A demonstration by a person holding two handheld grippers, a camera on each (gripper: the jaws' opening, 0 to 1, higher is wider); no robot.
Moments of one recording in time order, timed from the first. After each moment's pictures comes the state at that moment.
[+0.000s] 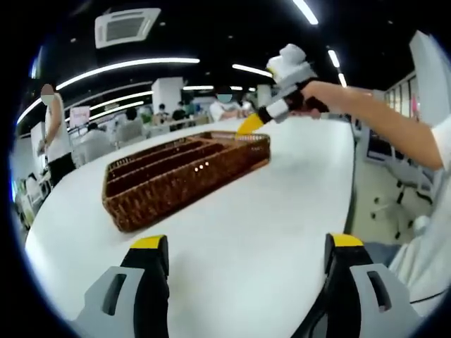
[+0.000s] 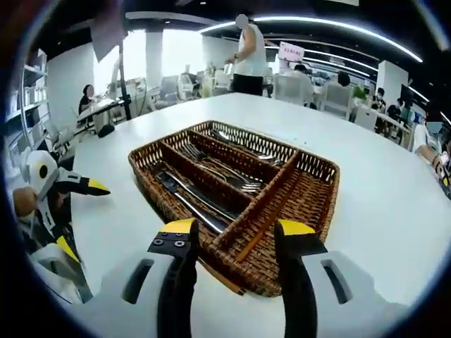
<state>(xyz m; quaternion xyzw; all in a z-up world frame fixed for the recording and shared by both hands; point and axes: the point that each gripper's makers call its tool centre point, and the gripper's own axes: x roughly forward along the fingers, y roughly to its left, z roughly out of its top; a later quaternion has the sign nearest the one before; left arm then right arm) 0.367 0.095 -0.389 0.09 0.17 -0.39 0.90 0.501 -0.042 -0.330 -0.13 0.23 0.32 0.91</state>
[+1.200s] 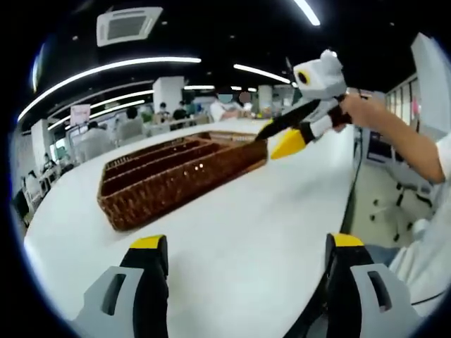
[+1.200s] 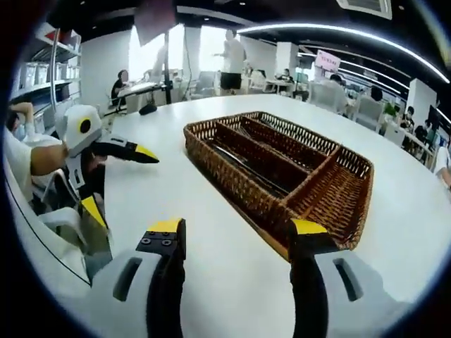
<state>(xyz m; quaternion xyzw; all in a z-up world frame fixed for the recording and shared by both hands) 0.375 0.098 -0.389 0.09 0.18 -0.39 0.90 0.446 -0.026 -0.366 -0.17 0.23 0.42 0.86</state>
